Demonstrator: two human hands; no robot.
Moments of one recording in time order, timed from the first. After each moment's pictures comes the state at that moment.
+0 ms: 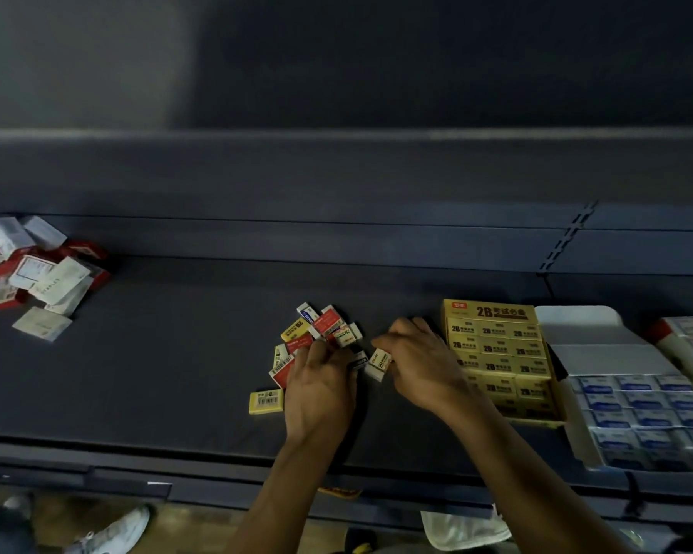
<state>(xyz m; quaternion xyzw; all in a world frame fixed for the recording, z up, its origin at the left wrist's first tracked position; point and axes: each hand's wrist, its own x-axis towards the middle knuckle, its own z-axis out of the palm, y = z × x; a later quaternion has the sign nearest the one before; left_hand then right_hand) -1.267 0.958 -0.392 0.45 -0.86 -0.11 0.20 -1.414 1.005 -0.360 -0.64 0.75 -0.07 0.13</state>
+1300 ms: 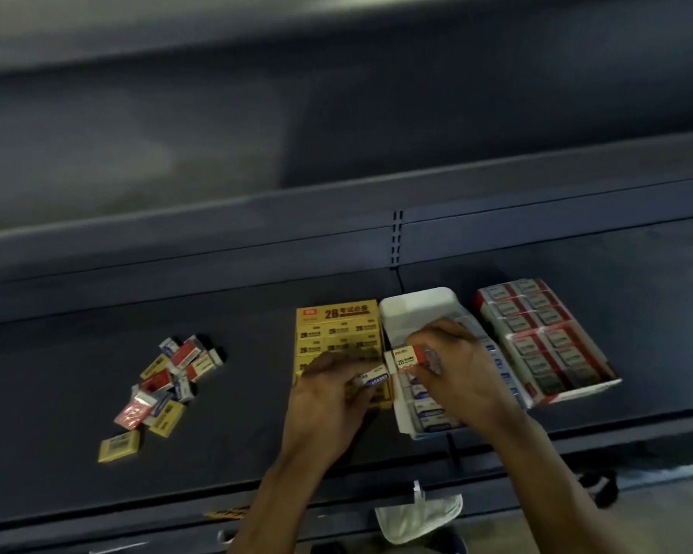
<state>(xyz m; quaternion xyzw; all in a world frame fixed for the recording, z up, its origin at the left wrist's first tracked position) -1.401 1.074 -0.345 0.29 -0.90 -0.27 0.20 -1.564 1.179 -0.339 -0.51 0.82 -0.26 0.07</state>
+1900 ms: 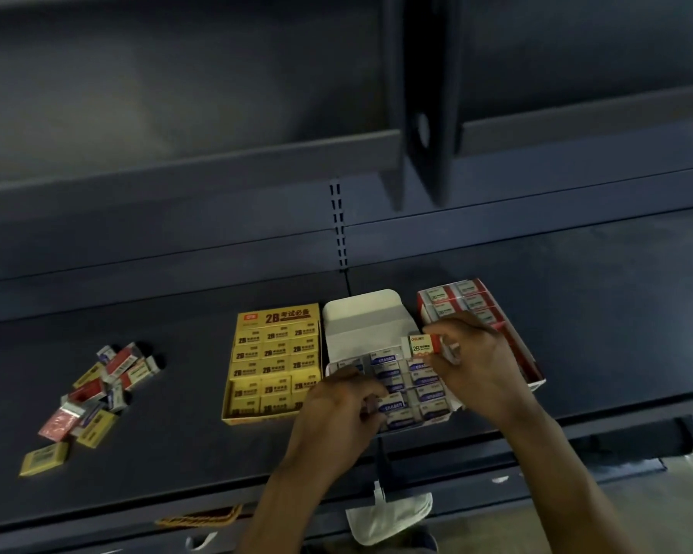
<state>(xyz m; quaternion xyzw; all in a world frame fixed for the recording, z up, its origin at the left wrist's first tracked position) -1.466 1.135 -0.351 0.22 -0.93 -0.27 0.12 -1.635 1.243 -0.334 -0.48 0.82 -0.31 0.03</state>
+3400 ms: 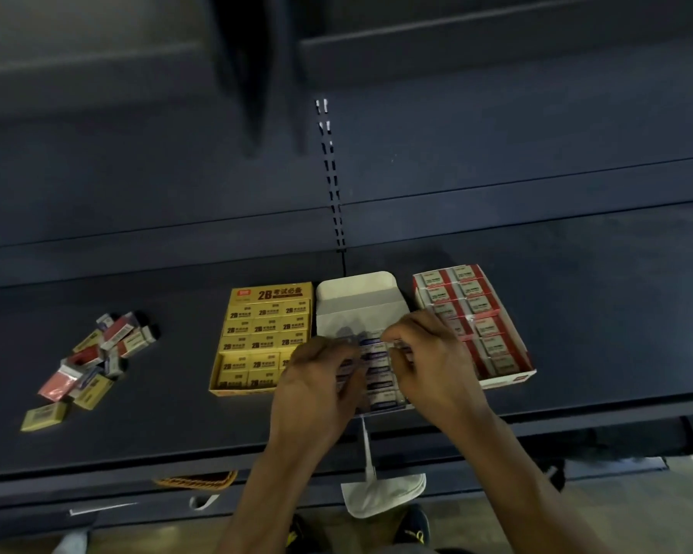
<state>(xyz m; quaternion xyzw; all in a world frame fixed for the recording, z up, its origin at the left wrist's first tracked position) -1.467 1.145 -0.351 0.31 -0.91 -0.20 0.21 -1.611 1.234 -0.356 -0.53 0.77 -0.35 -0.01</state>
